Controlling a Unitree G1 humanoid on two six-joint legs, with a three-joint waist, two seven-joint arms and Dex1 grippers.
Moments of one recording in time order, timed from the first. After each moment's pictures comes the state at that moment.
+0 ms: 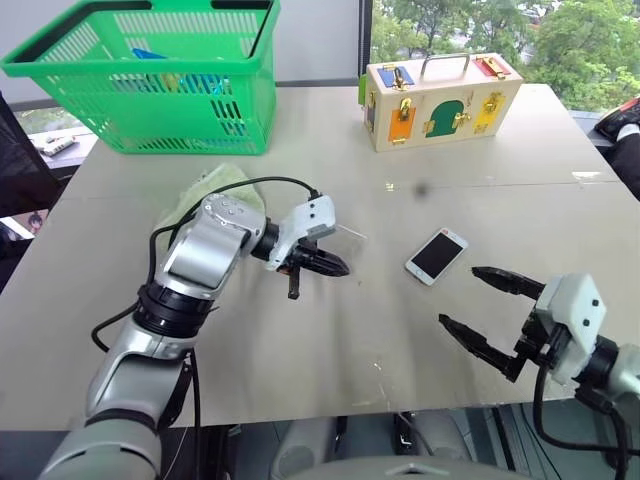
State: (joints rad) left arm -0.69 0.63 -0.27 -0.11 -0.08 0.85 -1.38; right arm 0.36 -0.75 -0.30 -0.95 0.66 0.56 0.60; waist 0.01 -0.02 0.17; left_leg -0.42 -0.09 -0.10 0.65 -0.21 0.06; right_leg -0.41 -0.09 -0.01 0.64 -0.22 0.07
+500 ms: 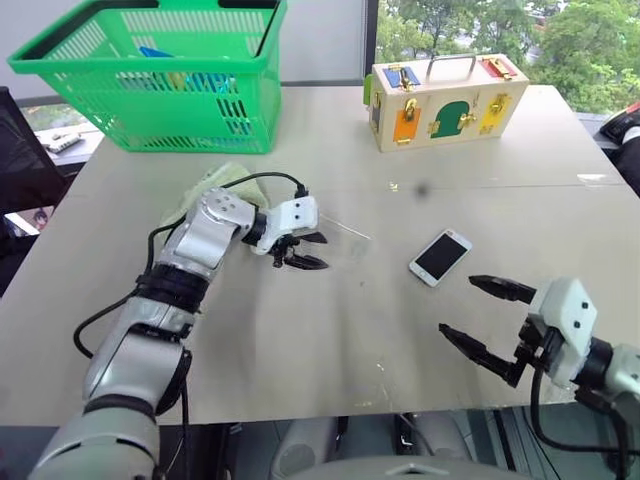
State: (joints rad) left arm -0.91 0.60 -0.37 0.63 0.05 0.07 -1.39; right arm 0.44 -0.77 -0.30 -0.93 0.64 0.55 0.65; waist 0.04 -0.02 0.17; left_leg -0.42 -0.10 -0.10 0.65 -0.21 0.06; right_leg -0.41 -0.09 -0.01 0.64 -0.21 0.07
